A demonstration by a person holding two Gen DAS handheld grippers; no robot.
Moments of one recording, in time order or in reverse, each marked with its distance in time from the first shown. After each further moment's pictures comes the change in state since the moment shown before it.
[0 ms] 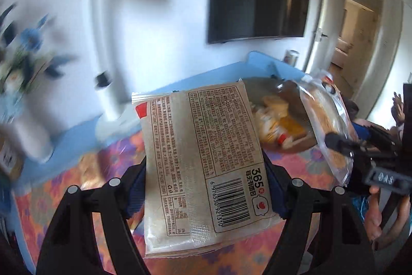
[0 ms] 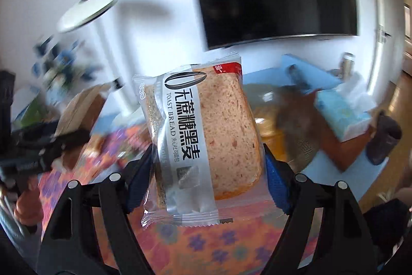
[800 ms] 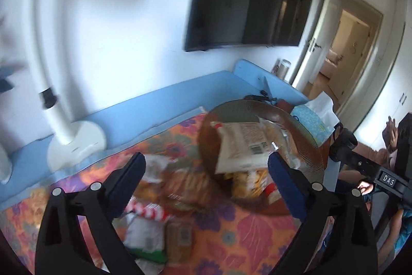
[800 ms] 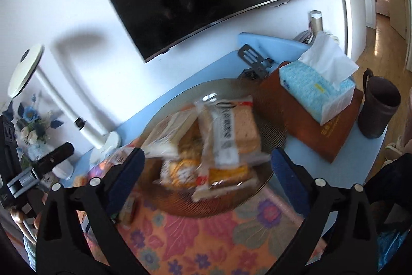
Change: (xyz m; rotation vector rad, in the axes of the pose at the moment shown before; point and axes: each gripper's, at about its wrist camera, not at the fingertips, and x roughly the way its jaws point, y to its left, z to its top) left arm 0.089 0.001 0.051 -0.116 0.007 -0.089; right arm 0.039 -0.080 0.018 0.263 0.064 -0.019
